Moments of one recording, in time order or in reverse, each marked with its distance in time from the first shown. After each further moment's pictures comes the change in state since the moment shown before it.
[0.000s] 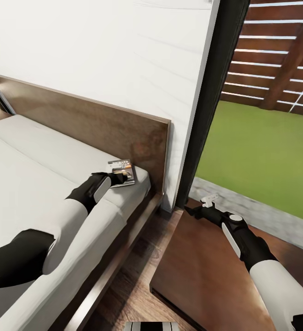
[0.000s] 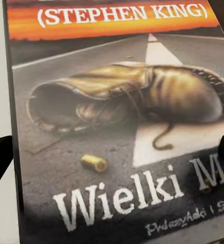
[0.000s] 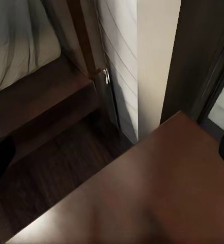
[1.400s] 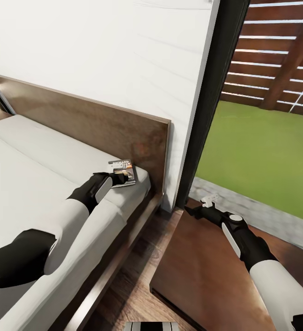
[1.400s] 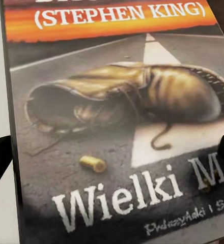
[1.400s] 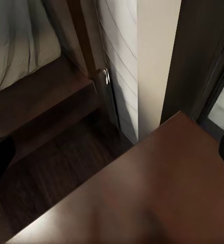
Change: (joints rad) left arm 0.000 -0.011 0.004 0.001 -0.020 0.002 0.005; right arm 0.000 0.000 0.000 0.000 0.000 0.000 0.000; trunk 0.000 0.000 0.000
